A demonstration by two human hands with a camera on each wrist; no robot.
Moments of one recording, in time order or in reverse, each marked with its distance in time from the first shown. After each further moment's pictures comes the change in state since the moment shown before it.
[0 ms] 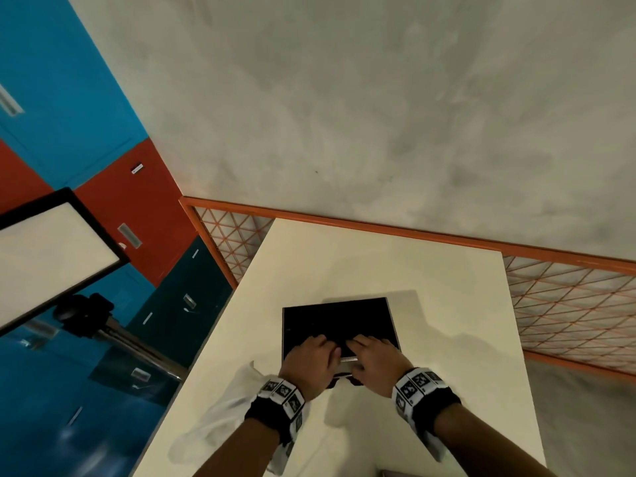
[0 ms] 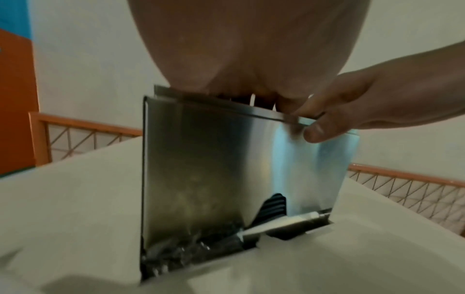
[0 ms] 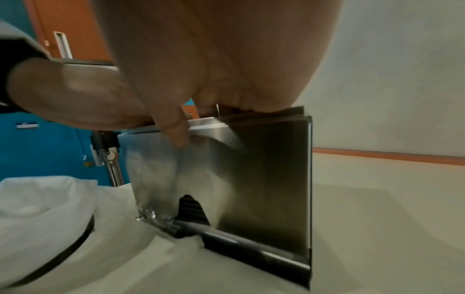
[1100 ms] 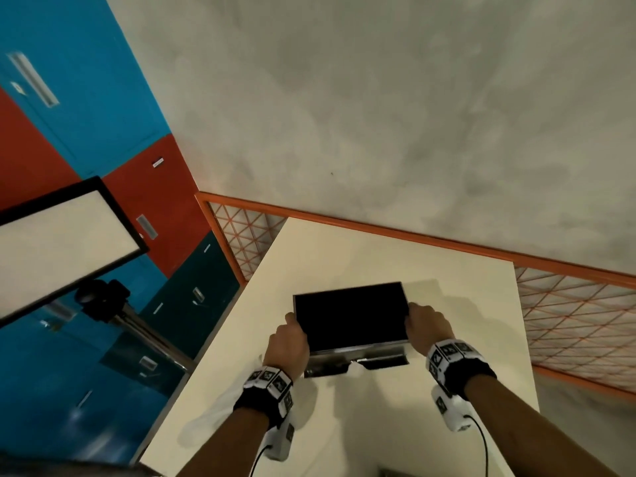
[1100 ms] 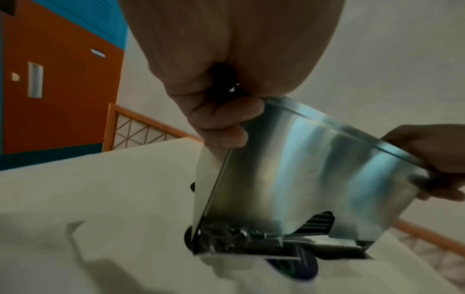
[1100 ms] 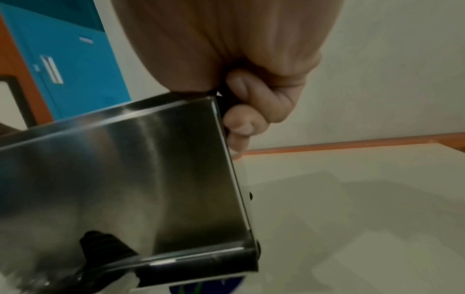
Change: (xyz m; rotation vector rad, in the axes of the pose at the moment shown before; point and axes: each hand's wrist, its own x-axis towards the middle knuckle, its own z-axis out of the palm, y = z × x) left_hand -0.025 -0.010 -0.061 -0.211 0.119 -0.512; right_hand 0.000 0.053 -0.062 0.111 0.095 0.488
